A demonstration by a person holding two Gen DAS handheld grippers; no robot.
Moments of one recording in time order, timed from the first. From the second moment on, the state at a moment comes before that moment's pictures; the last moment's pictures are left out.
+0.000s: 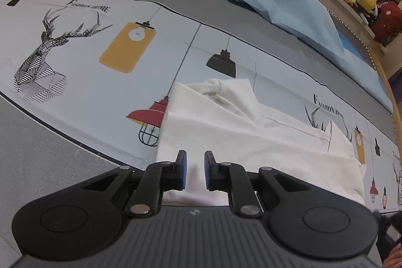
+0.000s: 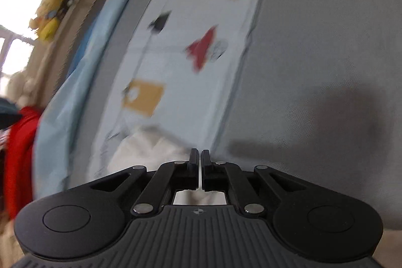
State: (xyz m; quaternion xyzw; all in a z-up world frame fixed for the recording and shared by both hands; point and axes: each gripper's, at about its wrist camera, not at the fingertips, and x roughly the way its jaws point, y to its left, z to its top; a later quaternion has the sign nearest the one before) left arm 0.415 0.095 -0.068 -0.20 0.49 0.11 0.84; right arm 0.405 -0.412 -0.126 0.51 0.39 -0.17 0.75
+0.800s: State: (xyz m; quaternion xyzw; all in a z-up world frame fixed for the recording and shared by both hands) left arm 0.421 0.092 -0.088 -0.20 0.51 0.09 0.83; right arm 0.404 -0.405 -0.121 0.44 0.42 -0.25 0.76
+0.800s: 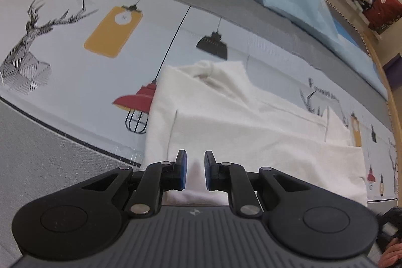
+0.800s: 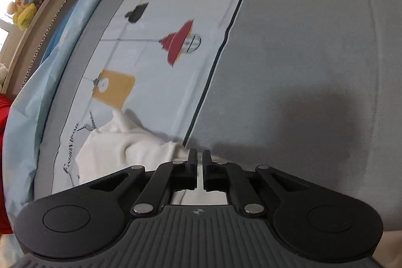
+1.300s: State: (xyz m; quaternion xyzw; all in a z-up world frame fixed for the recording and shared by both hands) left arm 0.426 0.100 -0.102 -0.22 0.52 0.09 0.82; right arm 0.497 -0.411 -0.146 0.35 0.41 -0.05 0.84
